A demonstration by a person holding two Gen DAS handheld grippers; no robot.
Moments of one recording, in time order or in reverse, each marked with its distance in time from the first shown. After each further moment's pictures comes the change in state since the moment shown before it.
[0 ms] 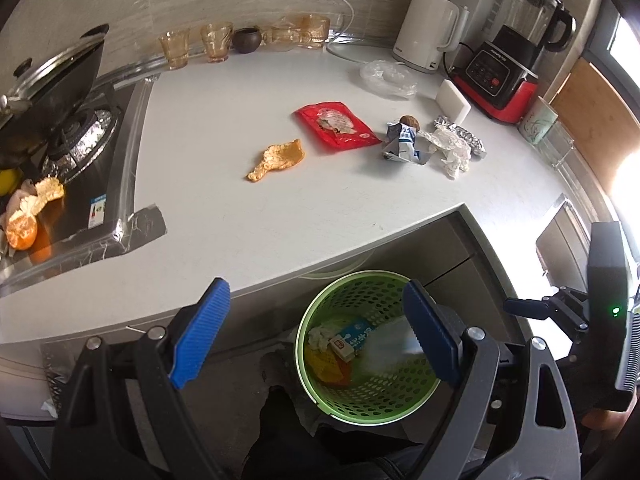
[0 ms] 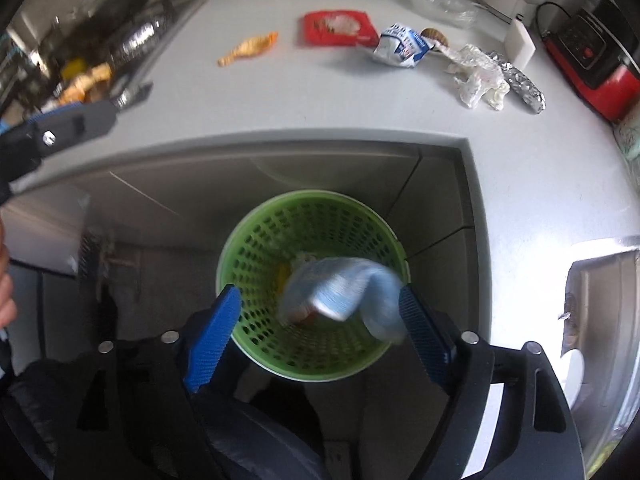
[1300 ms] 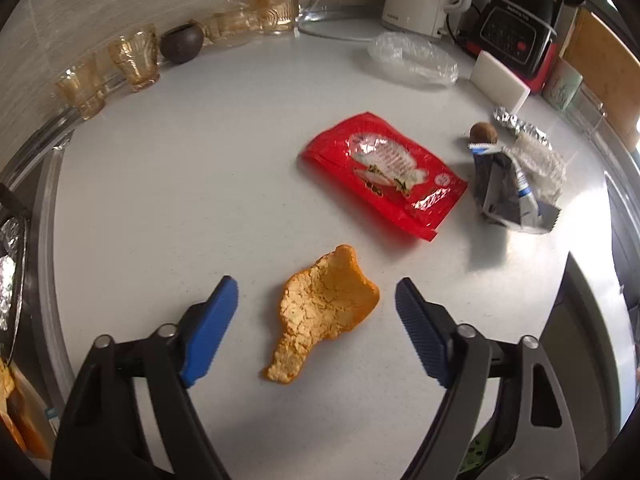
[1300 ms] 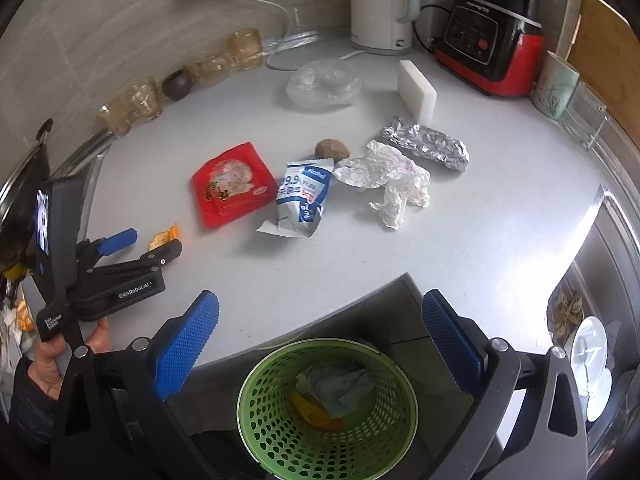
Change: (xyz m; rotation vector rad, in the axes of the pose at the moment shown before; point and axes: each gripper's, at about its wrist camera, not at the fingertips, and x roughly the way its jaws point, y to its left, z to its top) left arm 0.177 0.034 0.128 0.259 0.048 -0.038; right arm -0.018 -0.053 0.099 0.501 -0.281 -0.123
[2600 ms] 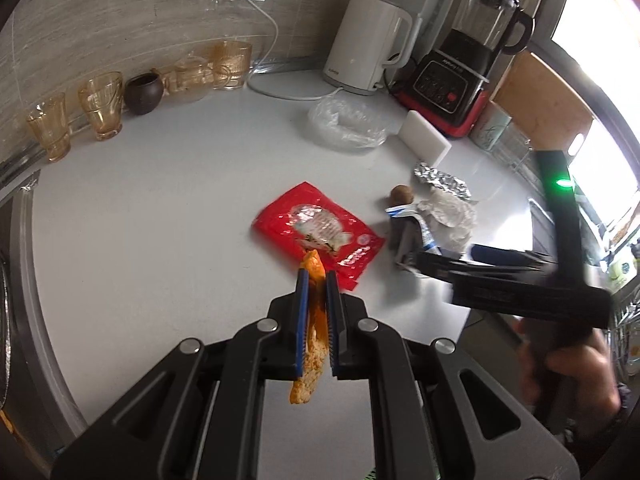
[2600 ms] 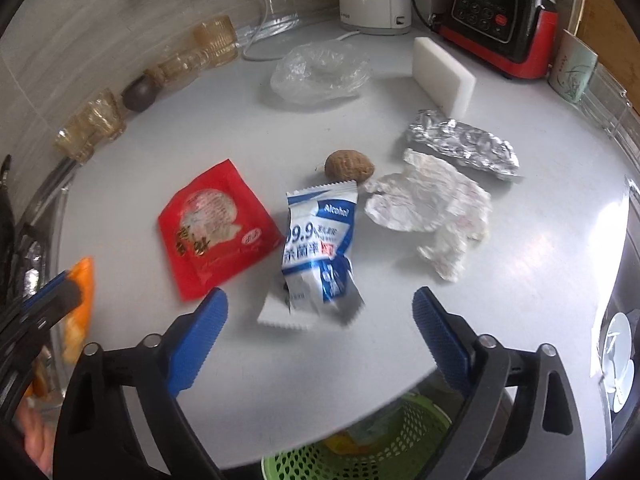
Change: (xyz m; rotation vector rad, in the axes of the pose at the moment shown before) left arm -0.062 0.012 0.023 0.022 -0.137 -0.276; right arm 0.094 0.024 0.053 0.081 0.036 -0.039
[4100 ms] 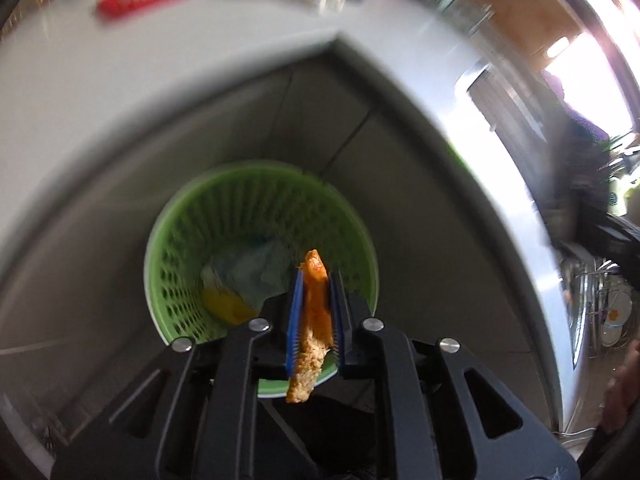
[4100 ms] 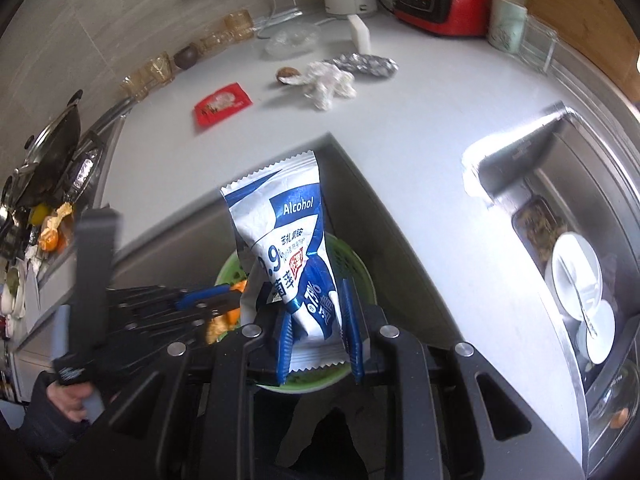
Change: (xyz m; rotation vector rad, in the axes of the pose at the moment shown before) left arm 0.052 -0.184 -0.185 -0.070 0.388 -0.062; right arm -0.161 -0.140 -0.194 -0.077 0.028 0.122
